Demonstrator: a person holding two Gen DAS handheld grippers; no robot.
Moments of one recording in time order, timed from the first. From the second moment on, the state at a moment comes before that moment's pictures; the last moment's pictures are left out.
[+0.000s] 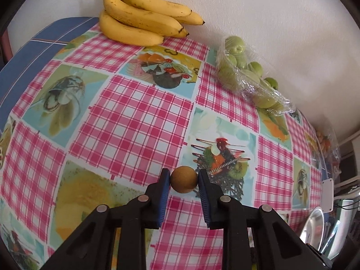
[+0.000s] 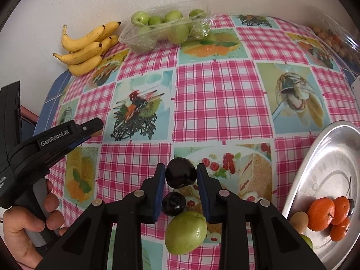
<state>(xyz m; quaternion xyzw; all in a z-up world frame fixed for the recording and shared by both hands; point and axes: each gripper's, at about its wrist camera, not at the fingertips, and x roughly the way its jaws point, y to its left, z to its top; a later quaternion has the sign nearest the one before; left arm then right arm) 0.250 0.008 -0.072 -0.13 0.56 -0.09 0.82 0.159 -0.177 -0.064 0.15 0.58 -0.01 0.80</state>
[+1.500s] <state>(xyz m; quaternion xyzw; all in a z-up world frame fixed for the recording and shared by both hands) 0.125 -0.048 -0.004 -0.09 0.55 -0.12 0.82 0.053 -0.215 0.005 0.15 0.55 -0.05 0.82</state>
